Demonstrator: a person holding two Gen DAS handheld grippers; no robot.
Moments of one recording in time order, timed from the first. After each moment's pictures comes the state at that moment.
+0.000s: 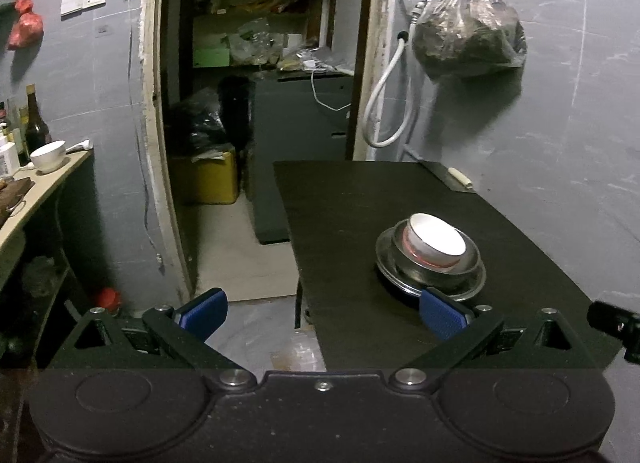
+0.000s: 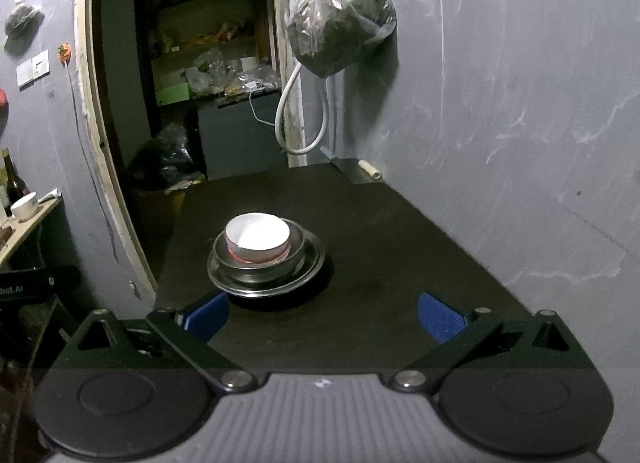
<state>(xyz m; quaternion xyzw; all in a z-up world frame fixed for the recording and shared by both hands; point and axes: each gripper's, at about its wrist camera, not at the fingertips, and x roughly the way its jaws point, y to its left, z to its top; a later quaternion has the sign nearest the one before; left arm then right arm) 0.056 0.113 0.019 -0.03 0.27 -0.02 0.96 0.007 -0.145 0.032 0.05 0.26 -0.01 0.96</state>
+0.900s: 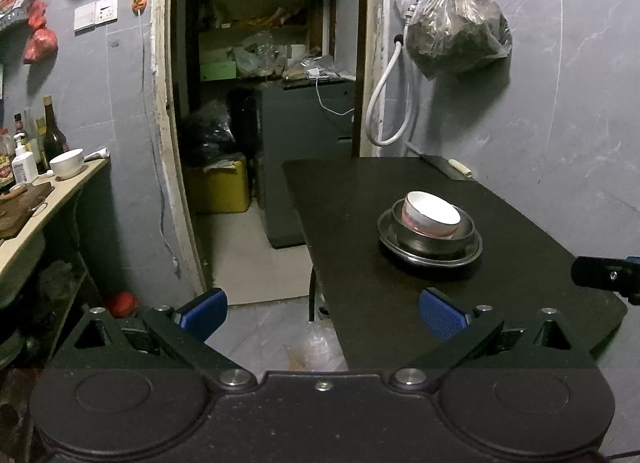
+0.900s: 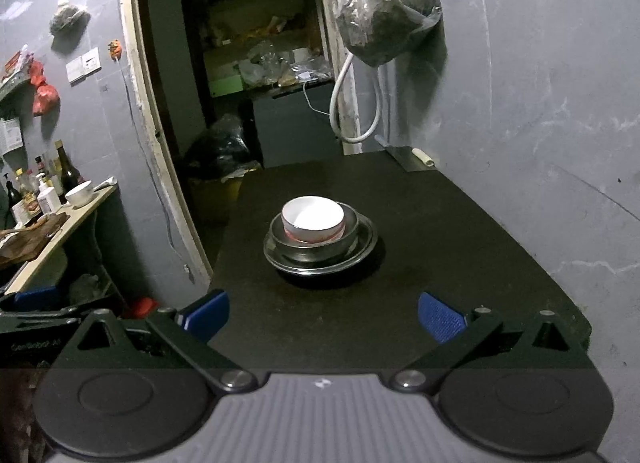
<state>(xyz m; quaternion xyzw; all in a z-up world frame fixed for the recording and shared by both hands) -0.003 0.105 0.003 0.00 0.25 0.00 0.97 -0.009 -0.152 0.033 0.07 0.27 0.08 0.96</state>
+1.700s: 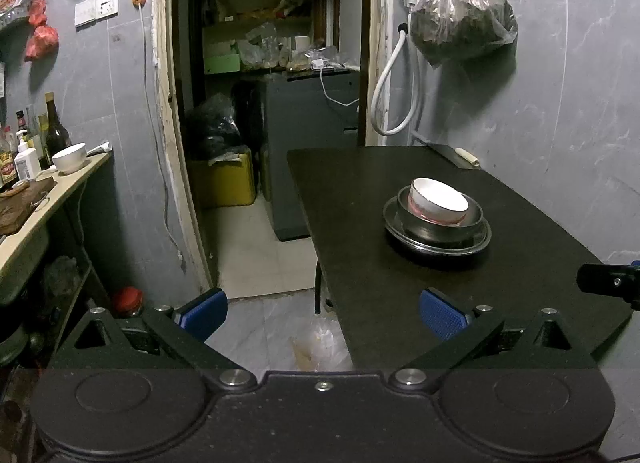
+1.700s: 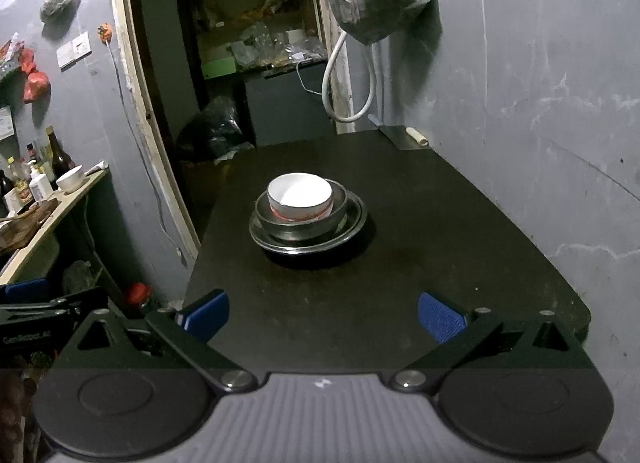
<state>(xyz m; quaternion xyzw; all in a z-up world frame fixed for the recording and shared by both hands) 0.004 0.100 -0.010 0.00 0.26 0.01 0.96 0.000 -0.156 0.016 0.06 0.30 0.07 0.95</state>
